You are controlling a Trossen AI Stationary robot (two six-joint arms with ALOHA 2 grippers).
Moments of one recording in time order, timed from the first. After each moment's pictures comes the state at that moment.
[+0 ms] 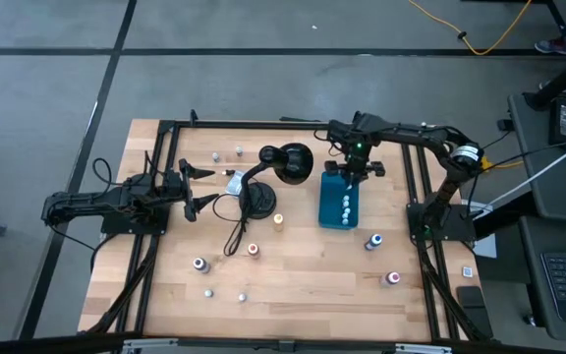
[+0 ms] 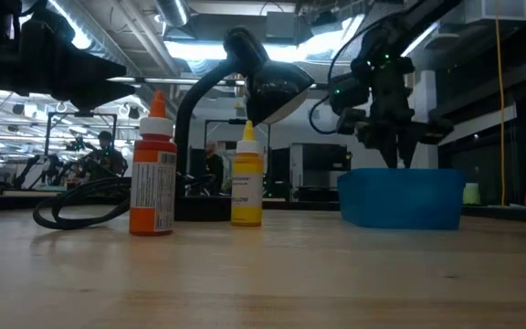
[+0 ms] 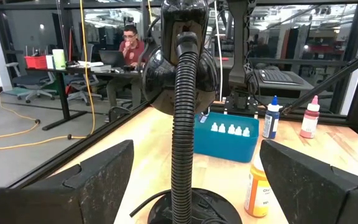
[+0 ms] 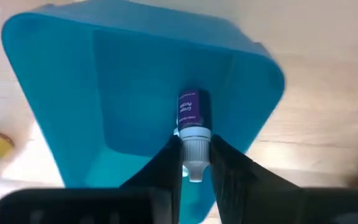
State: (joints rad) left arm 0.10 0.00 0.01 0.04 -0.18 -0.03; right arm -0.56 1.74 1.22 -1.16 -0.36 0.93
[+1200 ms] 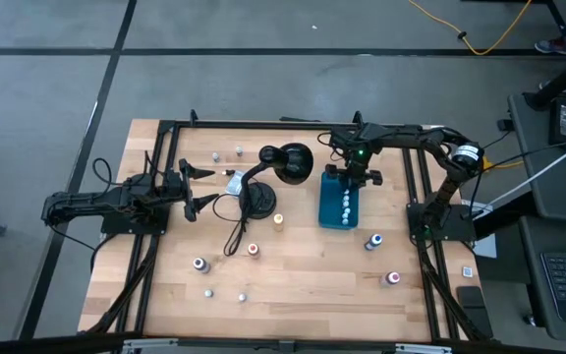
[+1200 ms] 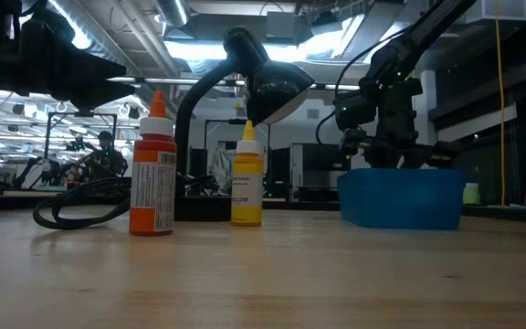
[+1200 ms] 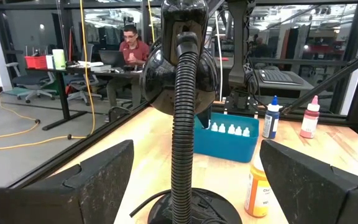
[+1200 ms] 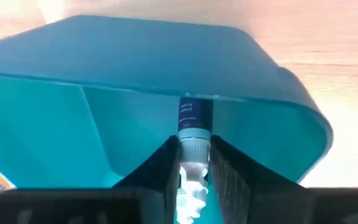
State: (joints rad) left arm 0.10 0.00 0.01 0.04 -0.18 -0.03; right arm -0.58 1.74 1.06 -0.95 -0.41 1.02
